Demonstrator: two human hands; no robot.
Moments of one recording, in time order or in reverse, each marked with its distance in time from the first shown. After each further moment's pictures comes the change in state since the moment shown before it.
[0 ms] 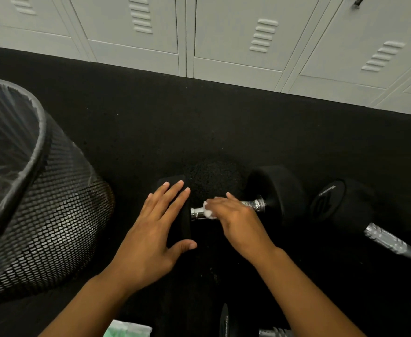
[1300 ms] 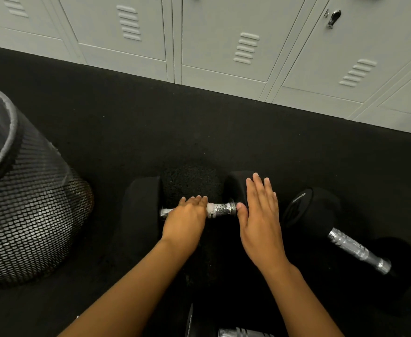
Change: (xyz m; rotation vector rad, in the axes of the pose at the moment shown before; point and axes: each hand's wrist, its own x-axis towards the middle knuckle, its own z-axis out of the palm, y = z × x) left_hand 0.076 0.079 0.057 0.359 -0.120 -0.124; right_hand -0.037 0.031 -0.060 -0.128 0.185 0.349
